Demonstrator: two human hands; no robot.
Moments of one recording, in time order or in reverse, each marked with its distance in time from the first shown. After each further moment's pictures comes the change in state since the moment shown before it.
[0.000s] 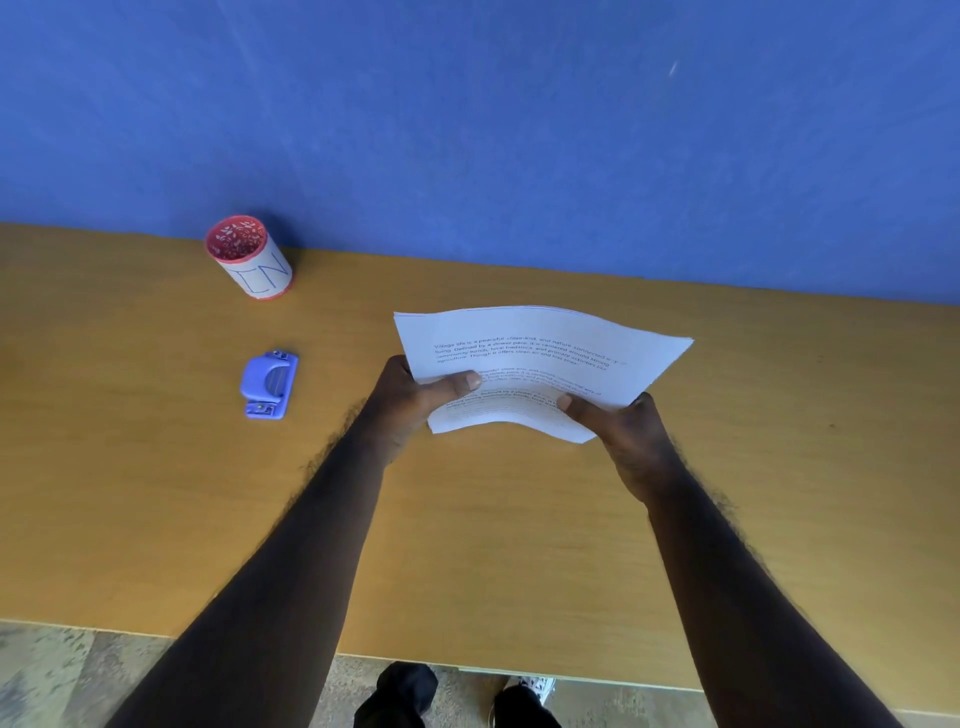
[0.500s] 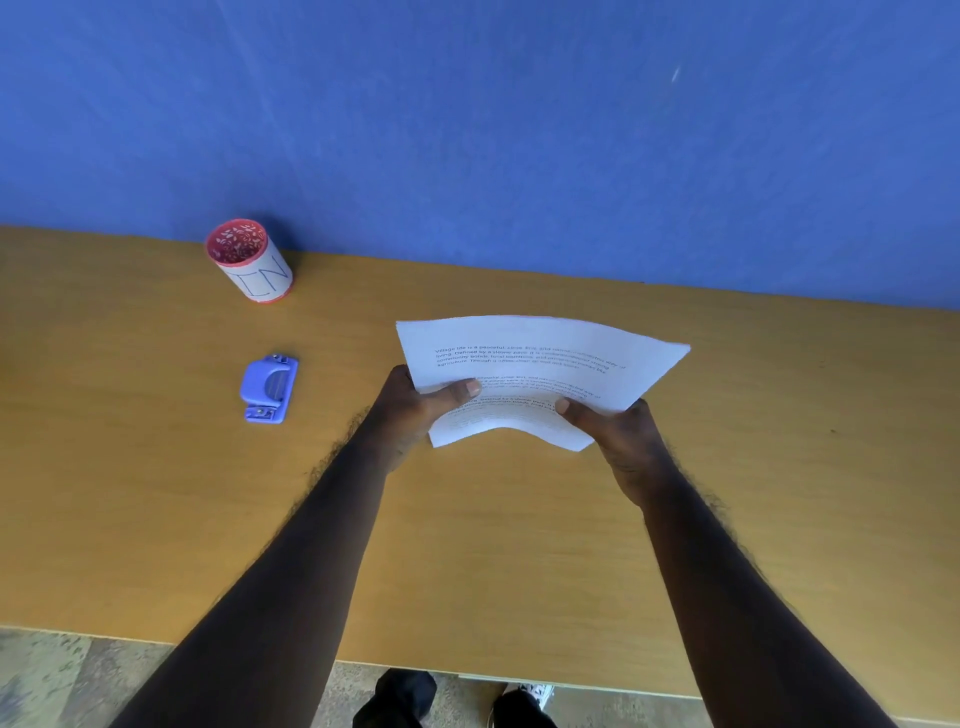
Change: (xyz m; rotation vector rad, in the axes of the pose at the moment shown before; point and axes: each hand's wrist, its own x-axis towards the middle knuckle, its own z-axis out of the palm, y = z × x) left_hand 0.004 -0.009 -0.002 0.010 -0.009 -0.022; right_hand 0.009 0.011 -0.001 -0.008 0.031 0.021
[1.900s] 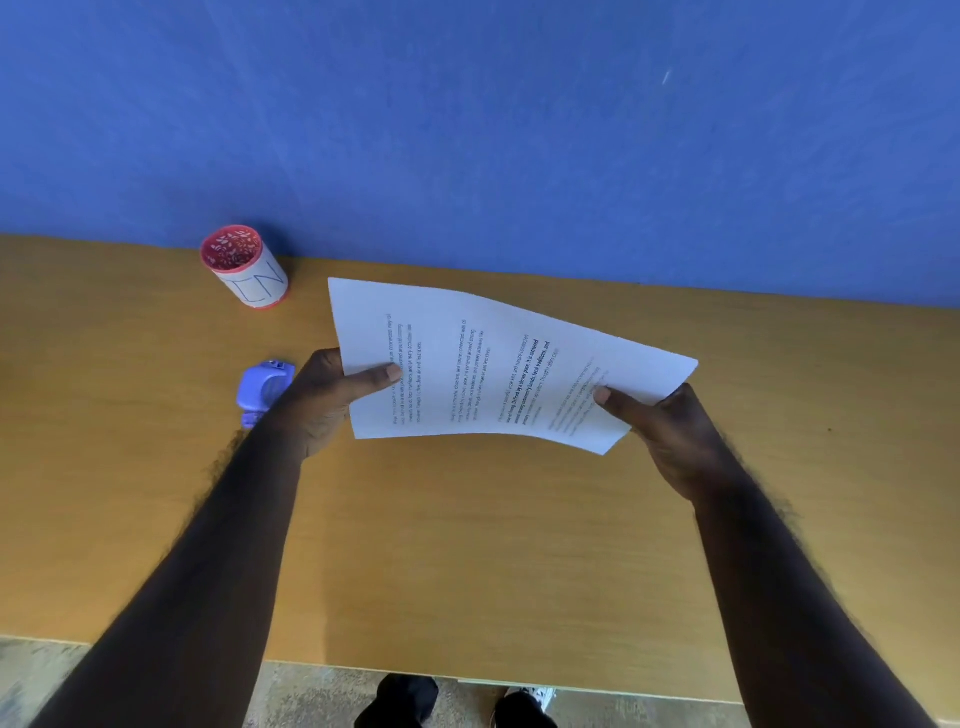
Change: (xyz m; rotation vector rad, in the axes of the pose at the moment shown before) left_hand 0.001 0.016 -0.069 -0.018 0.020 -0.074; right_hand -0.004 -0.032 -0.032 -0.012 -0.106 -0.075
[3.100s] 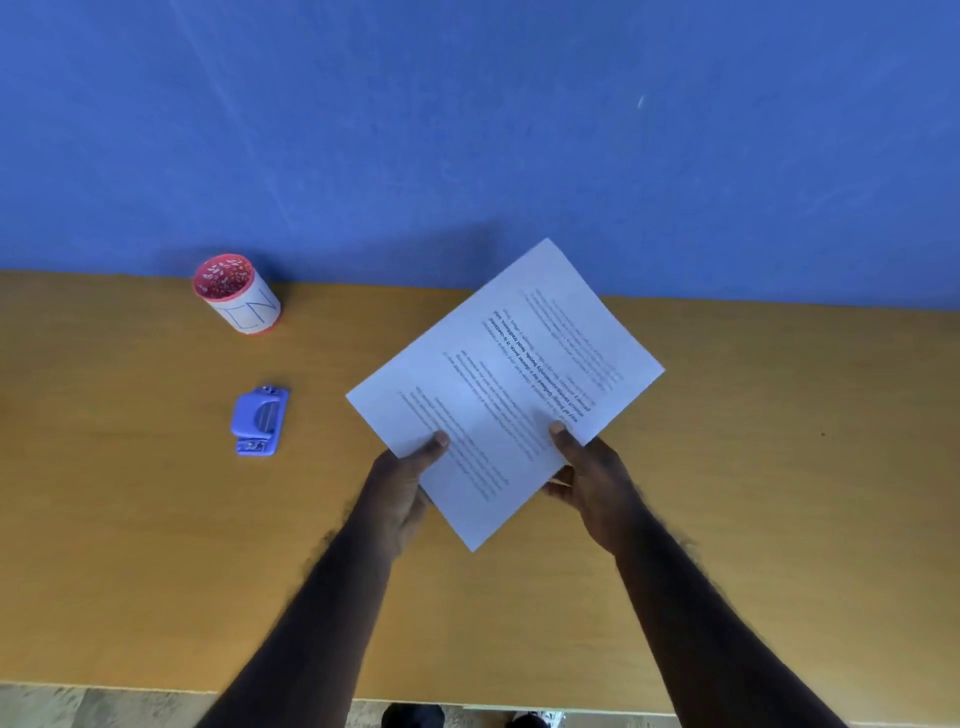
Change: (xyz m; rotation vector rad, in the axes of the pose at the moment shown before) left_hand -0.028 -0.062 0.080 -0.437 0.170 -0.228; right_hand -0.006 0.068 0.041 0.133 0.164 0.356
